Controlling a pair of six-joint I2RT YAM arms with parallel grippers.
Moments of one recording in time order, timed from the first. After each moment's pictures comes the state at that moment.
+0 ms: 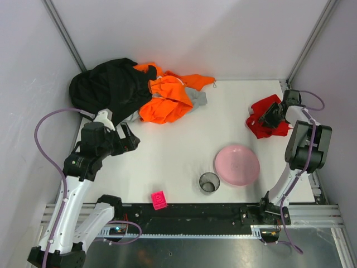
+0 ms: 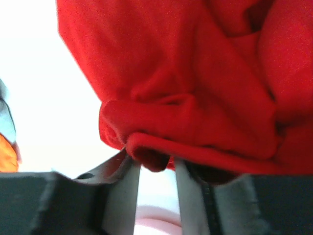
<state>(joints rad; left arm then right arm) -0.18 0.75 0.95 -0.82 0.08 -0.43 -0.26 1.91 1.33 -0.45 -0.28 0.51</state>
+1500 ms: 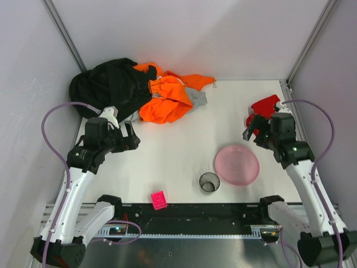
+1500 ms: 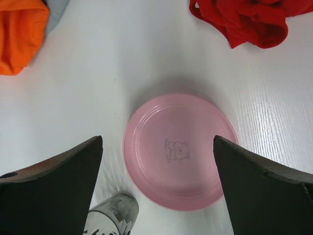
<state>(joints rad) -0.18 0.82 0.95 -0.81 0.08 -0.33 0.17 0.94 0.97 -0.73 0.07 0.49</state>
